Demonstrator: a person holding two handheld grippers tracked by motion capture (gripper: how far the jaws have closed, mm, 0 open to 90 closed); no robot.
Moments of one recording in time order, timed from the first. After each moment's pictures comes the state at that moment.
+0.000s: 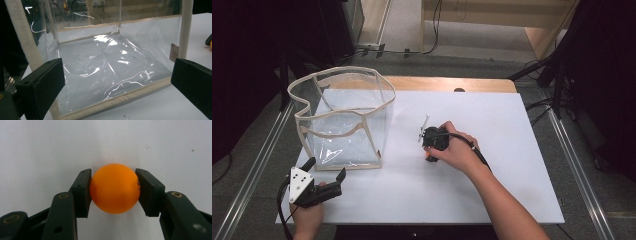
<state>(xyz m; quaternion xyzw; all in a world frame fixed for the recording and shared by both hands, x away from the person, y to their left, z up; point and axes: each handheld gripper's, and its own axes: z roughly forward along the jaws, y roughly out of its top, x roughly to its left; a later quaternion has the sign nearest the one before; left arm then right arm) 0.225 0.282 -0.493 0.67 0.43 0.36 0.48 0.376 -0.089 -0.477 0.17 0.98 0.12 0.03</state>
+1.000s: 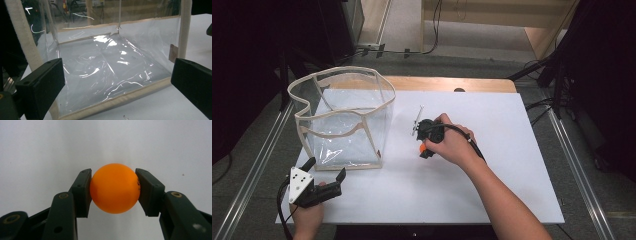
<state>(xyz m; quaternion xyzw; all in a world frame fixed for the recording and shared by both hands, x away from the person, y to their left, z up) 0.225 0.283 -0.493 0.67 0.43 0.35 0.49 0.382 -0.074 -0.442 0.14 0.98 0.13 0.00</state>
